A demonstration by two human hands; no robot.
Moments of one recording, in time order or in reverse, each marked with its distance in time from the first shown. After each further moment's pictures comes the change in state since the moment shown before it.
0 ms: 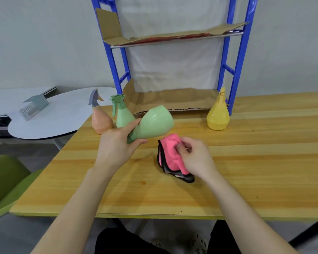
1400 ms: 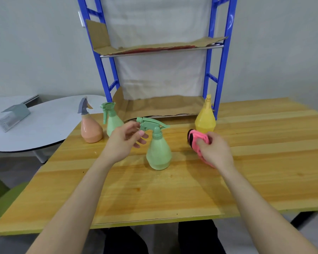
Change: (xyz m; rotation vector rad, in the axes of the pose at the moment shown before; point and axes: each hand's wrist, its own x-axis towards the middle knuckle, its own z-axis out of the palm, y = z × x) left_hand 0.034 0.007 0.020 -0.780 -0.293 -0.228; right_hand 0.018 0.036 -0.060 -0.175 0.236 0.279
